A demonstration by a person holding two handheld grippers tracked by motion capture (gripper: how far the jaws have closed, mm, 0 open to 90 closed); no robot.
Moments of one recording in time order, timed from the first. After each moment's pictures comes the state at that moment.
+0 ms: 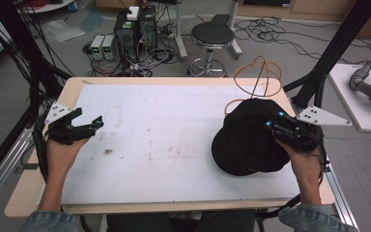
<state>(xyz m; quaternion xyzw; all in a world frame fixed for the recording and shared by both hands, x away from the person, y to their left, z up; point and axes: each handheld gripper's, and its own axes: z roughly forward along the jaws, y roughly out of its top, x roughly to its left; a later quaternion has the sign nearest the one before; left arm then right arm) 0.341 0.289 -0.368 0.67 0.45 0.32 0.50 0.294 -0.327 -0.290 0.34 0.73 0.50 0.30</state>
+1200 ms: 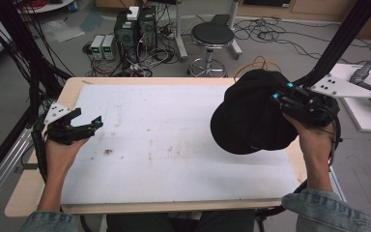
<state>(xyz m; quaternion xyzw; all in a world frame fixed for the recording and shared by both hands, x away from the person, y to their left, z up) 0.341 0.290 -0.368 0.67 0.45 0.32 0.50 0.306 -0.318 -0.215 0.31 0.71 0.53 0.34</state>
